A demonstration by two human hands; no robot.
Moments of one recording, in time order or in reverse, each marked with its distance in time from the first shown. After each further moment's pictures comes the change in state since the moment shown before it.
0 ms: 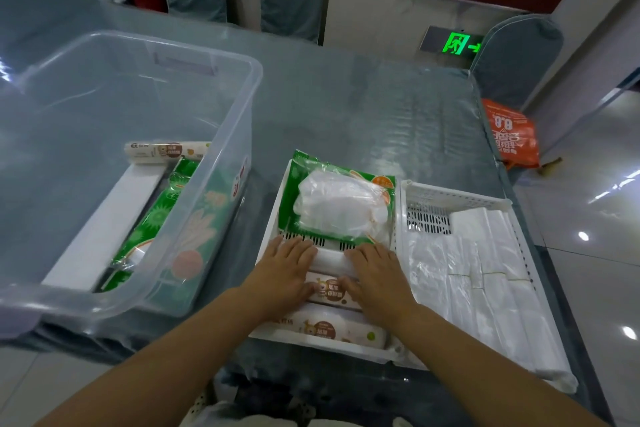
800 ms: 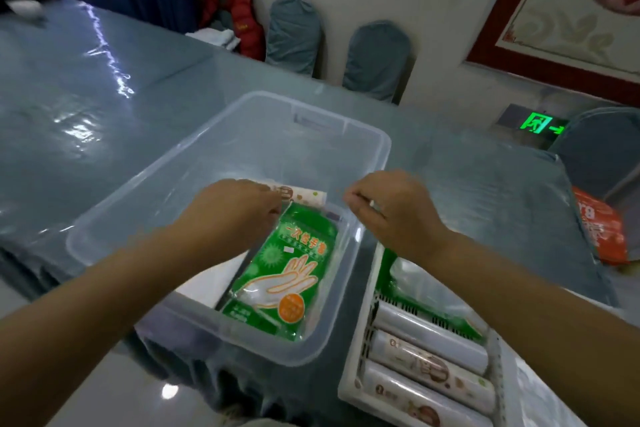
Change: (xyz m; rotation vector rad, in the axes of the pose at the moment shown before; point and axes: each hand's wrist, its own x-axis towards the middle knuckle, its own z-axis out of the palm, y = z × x) left_hand -0.133 -0.181 -0.208 0.160 0.328 -0.322; right_hand 0.186 -0.190 -0.153 0.266 0.359 -0.544
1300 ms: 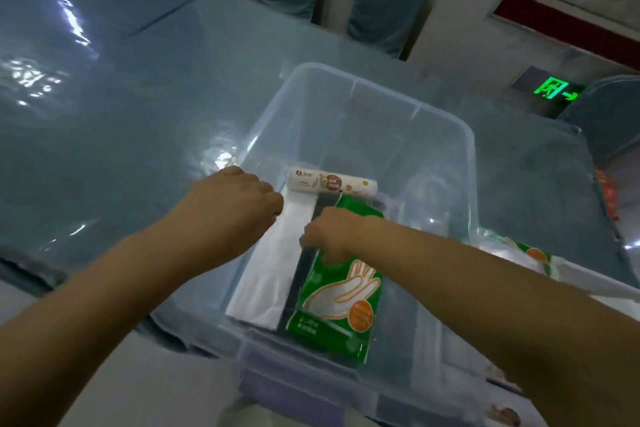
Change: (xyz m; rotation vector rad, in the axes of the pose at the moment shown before) left_hand 0.003 -0.163 0.041 0.017 -0.046 0.263; right_hand 0.095 -0.021 0.225 -0.339 -1.285 -0.016
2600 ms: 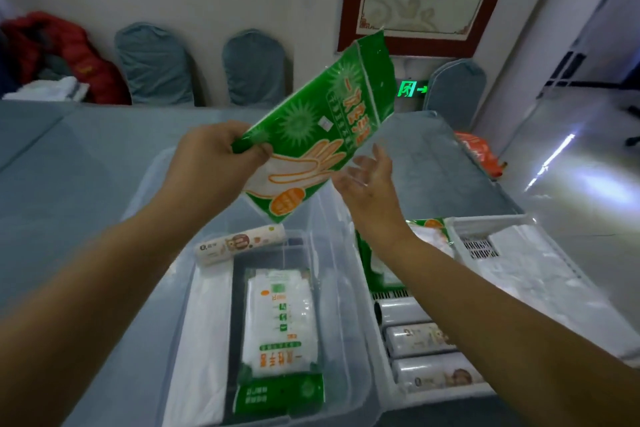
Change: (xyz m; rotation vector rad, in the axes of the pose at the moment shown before) left_hand 0.130 0.088 -0.101 -0.855 0.381 -0.171; right_hand -0.198 0.041 0.011 1.550 1.601 0.542
